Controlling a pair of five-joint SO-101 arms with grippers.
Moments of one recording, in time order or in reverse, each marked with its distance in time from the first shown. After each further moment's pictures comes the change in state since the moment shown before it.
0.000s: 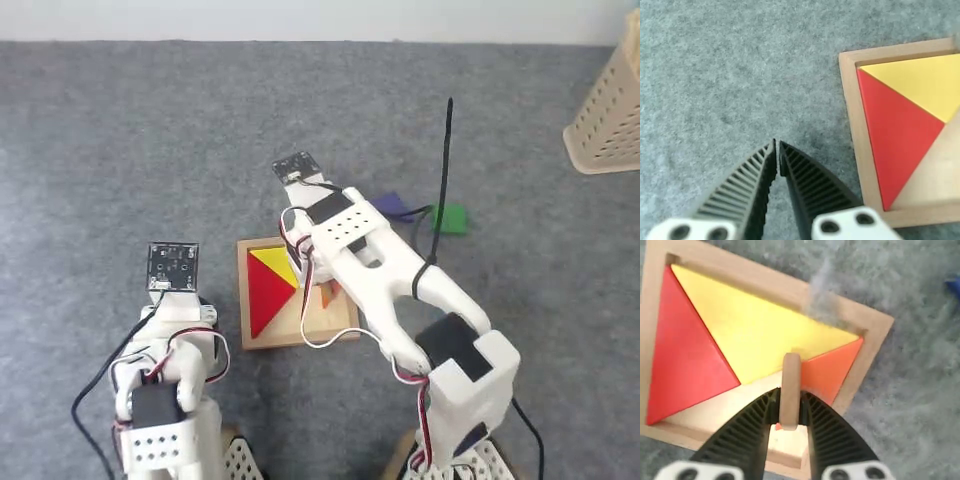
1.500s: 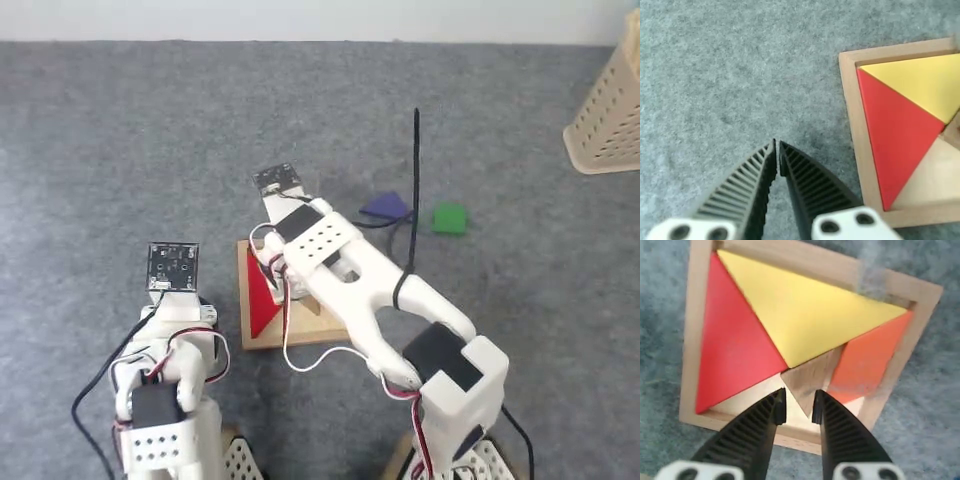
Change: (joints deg) left arm 0.0 0.0 0.0 0.0 0.0; right arm -7.3 0.0 -2.5 3.9 -10.2
